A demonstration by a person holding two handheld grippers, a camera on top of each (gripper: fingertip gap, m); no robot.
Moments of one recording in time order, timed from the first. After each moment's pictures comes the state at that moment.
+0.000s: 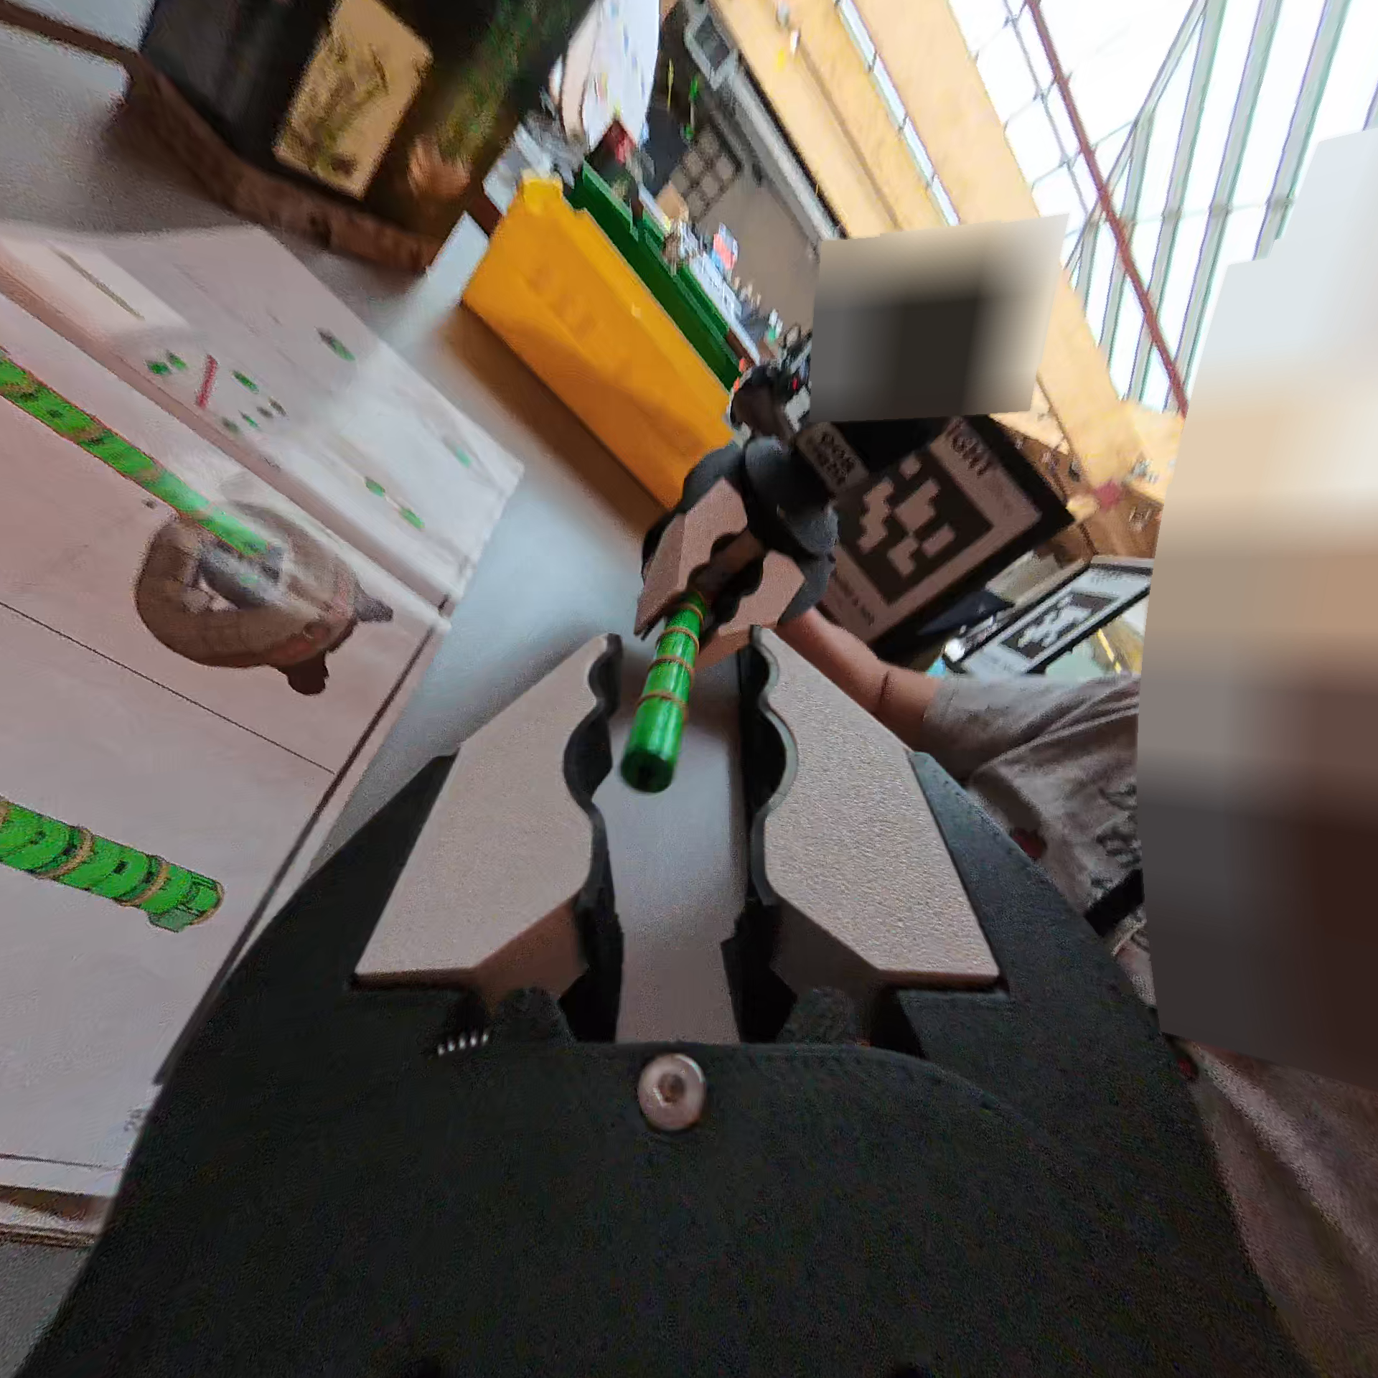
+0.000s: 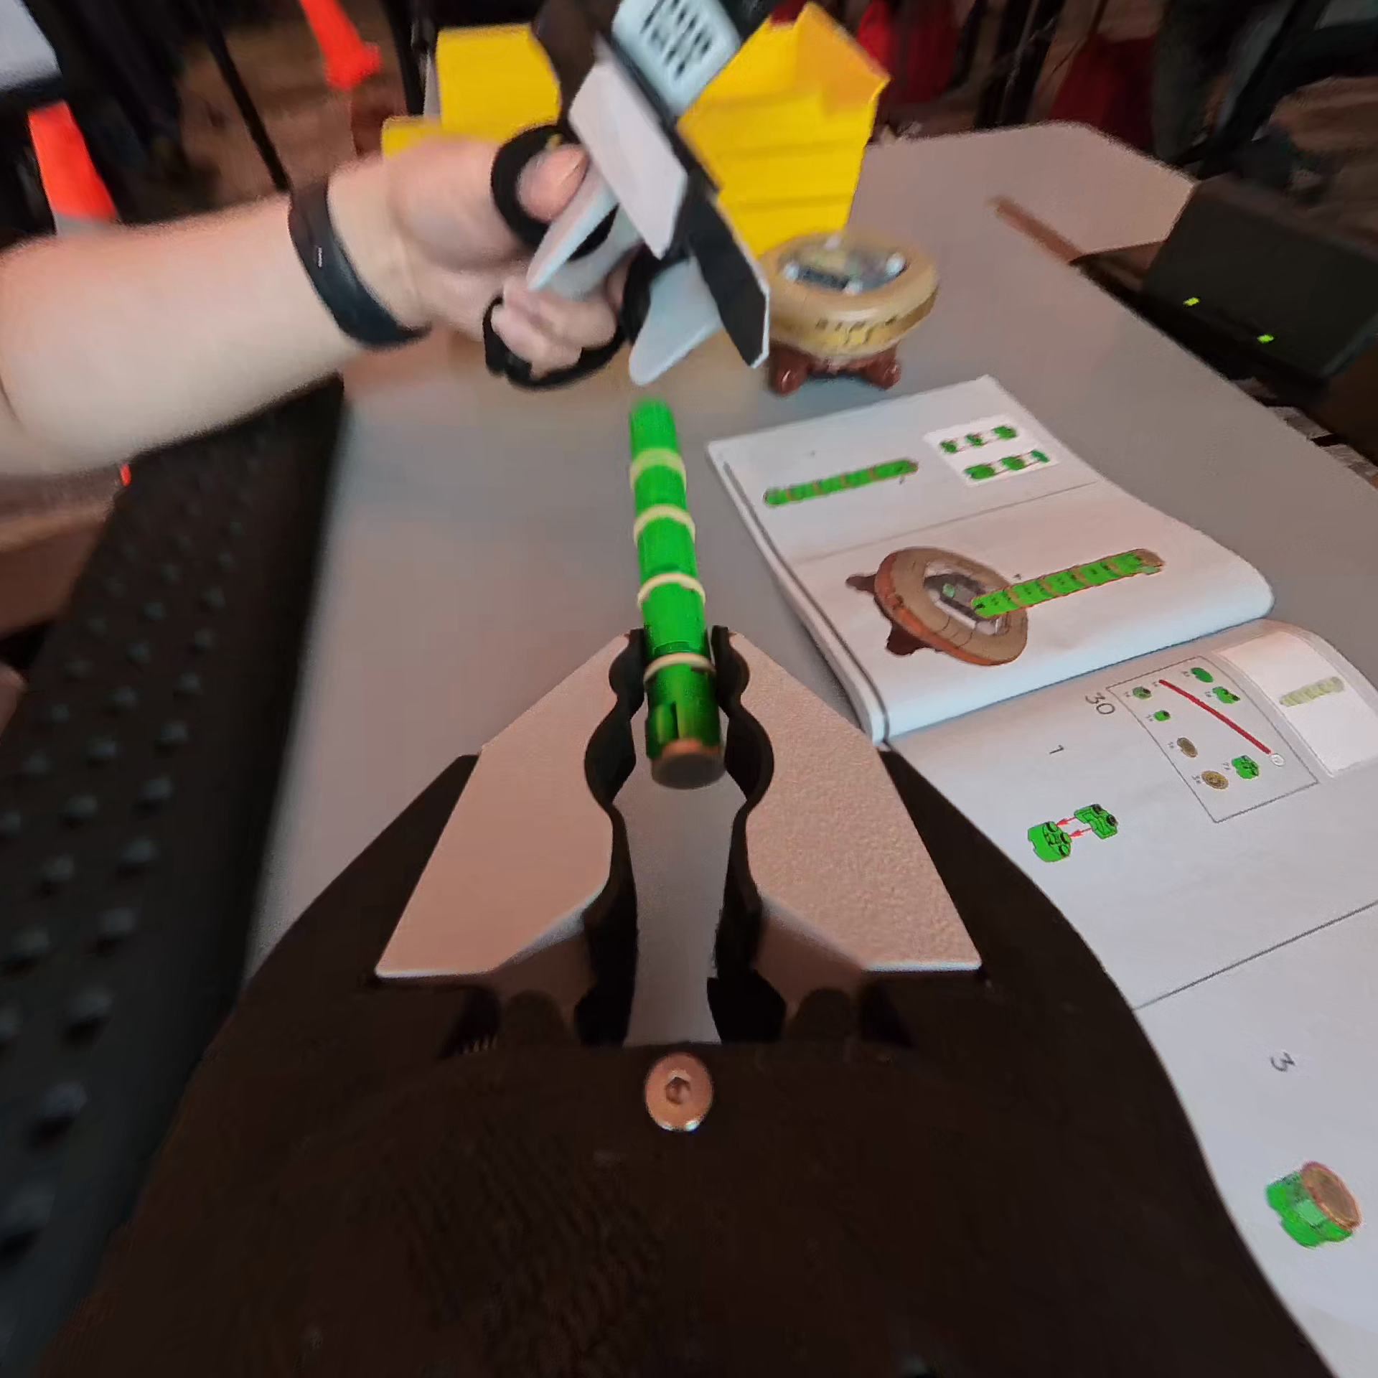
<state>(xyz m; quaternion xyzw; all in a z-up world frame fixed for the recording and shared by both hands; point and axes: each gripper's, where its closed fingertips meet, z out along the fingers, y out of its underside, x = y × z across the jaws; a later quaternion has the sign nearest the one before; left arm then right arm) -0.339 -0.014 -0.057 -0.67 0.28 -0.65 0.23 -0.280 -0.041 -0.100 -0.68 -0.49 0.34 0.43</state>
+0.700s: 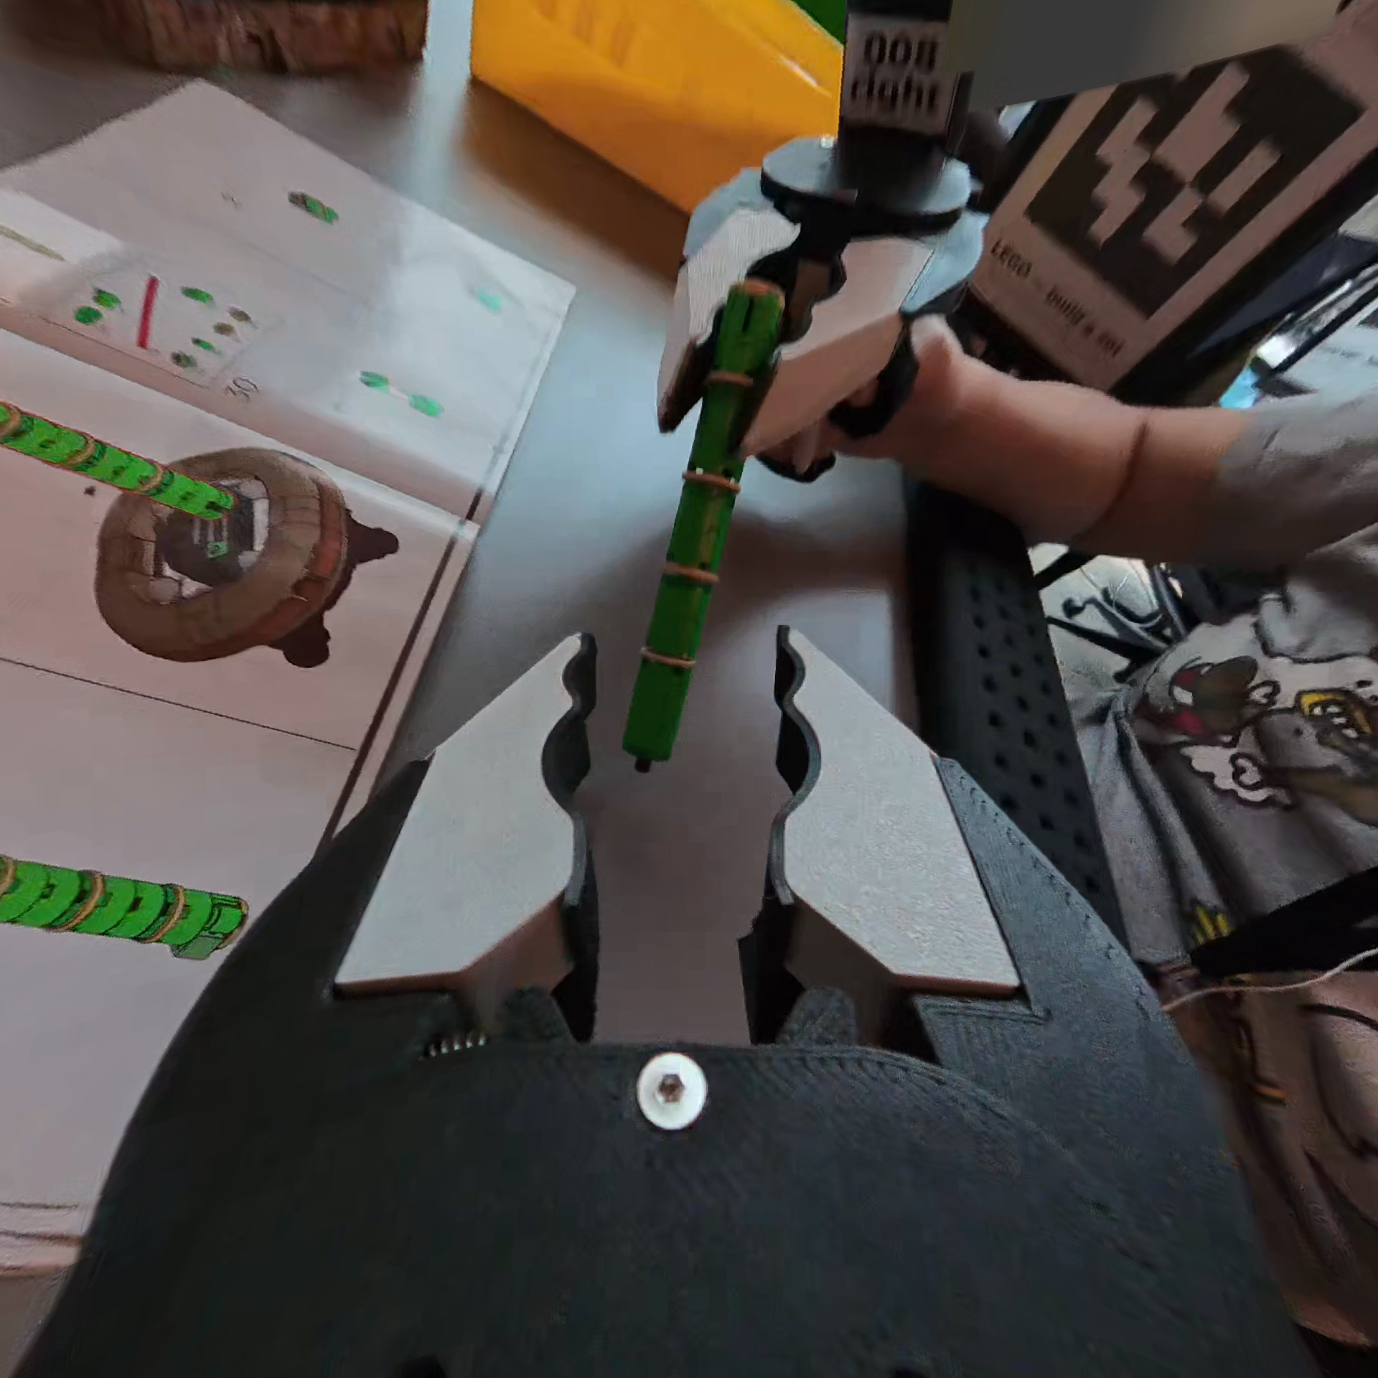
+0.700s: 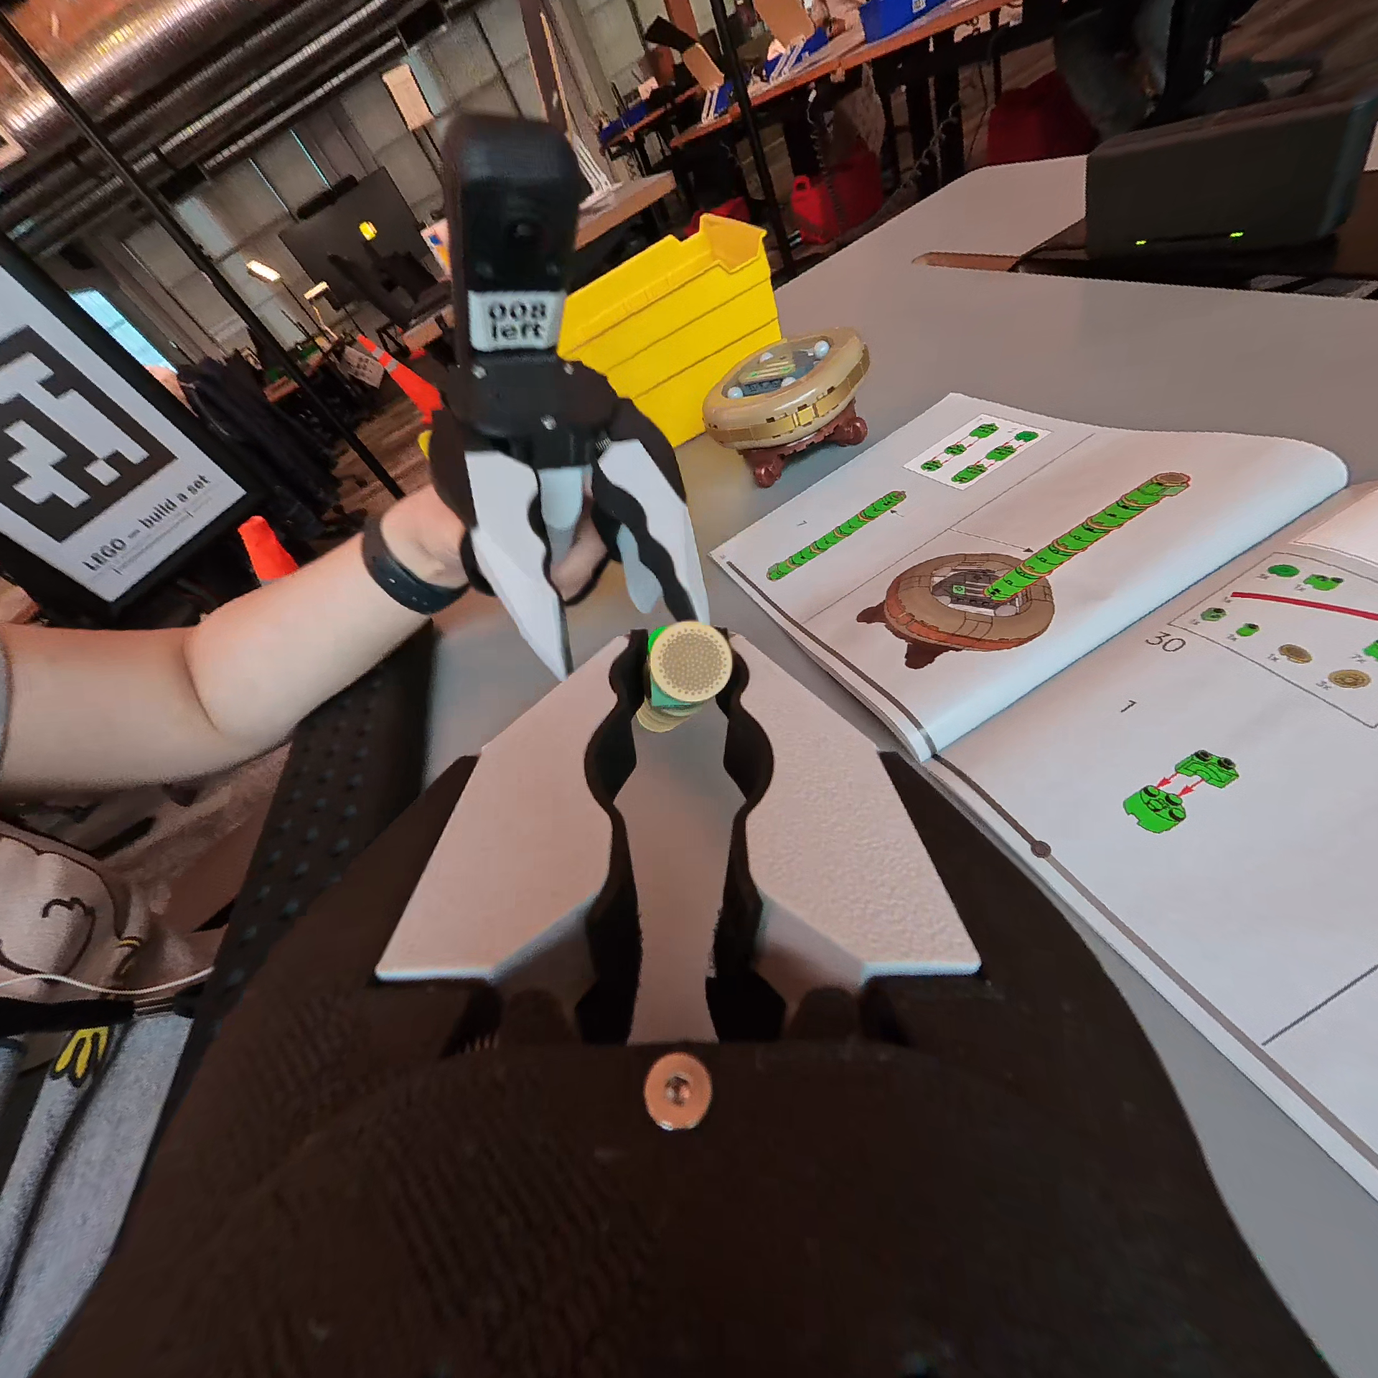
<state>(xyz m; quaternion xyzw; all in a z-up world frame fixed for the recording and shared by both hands) -0.311 -0.045 -0.112 -0.70 0.45 -0.49 0.26 -0.279 -0.025 -0.083 -0.70 -0.32 0.48 0.42</state>
